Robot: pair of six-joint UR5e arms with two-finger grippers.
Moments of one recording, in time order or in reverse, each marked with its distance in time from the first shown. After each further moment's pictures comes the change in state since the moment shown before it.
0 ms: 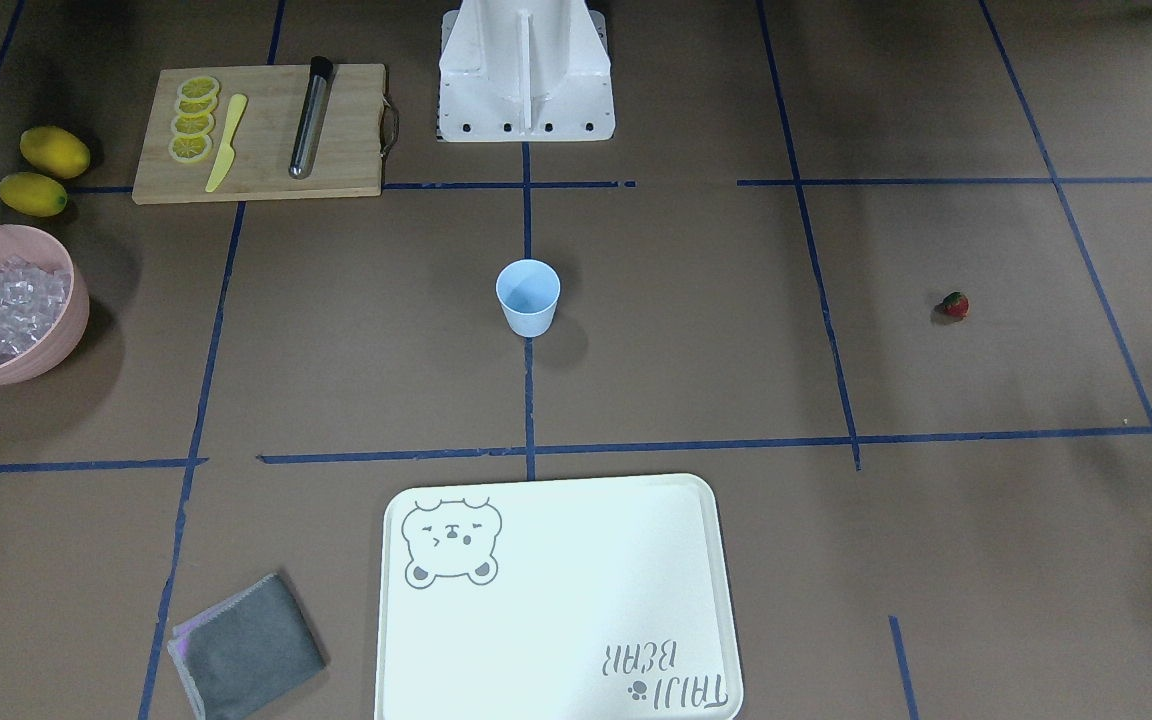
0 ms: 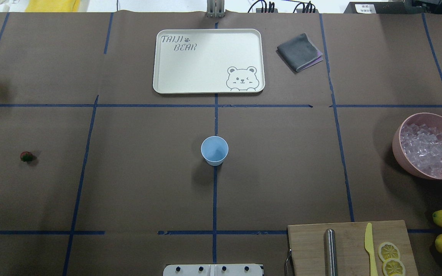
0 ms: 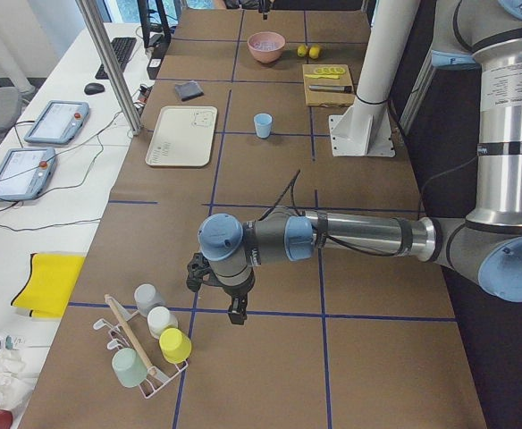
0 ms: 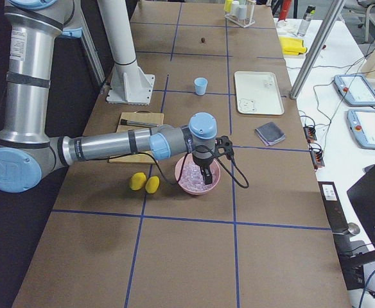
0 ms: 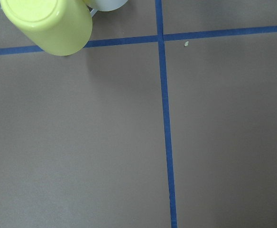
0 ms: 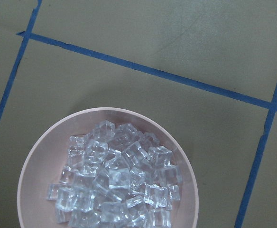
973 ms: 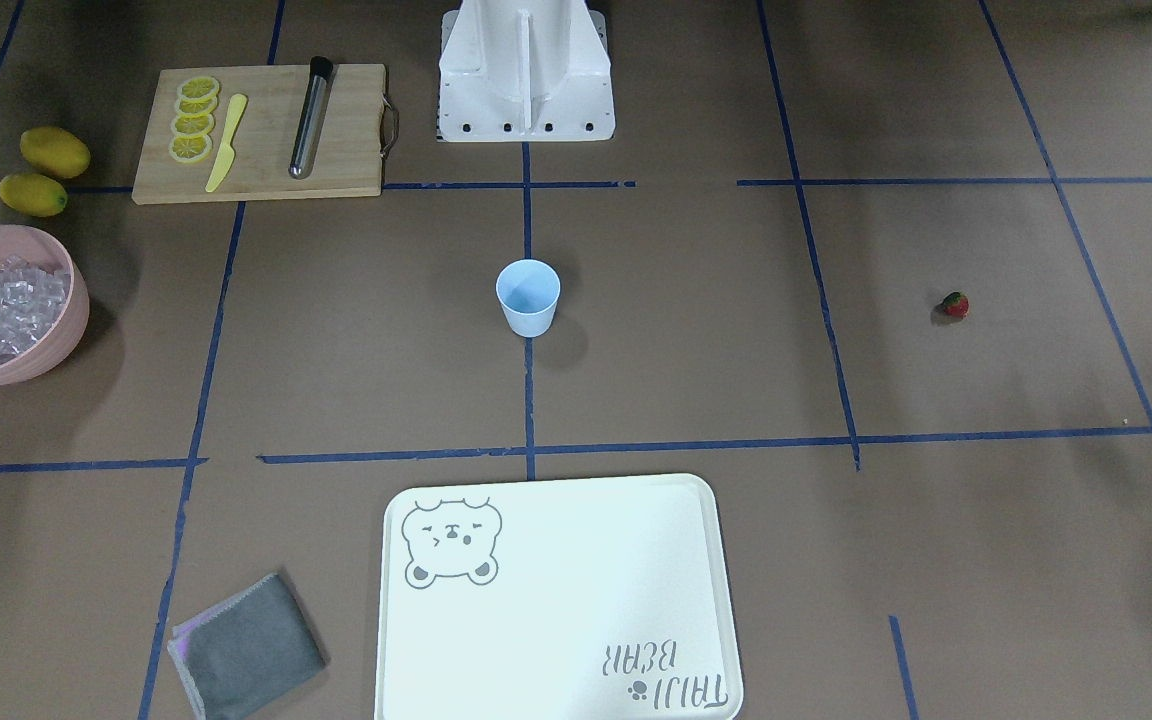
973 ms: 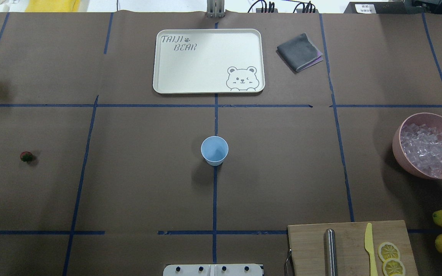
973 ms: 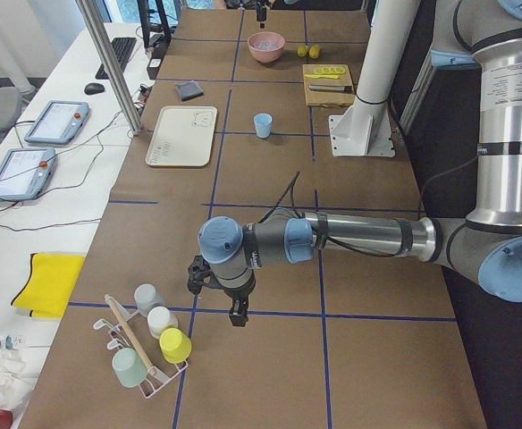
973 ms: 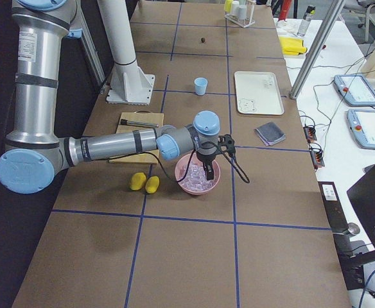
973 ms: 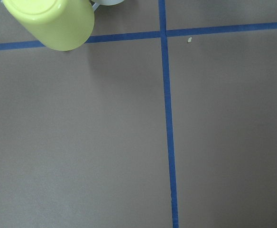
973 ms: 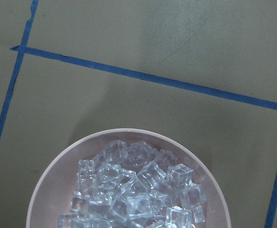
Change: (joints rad) left arm 0.001 0.002 0.006 0.000 0.000 0.002; right arm -0.079 0.035 -0.018 0.045 -0.053 0.165
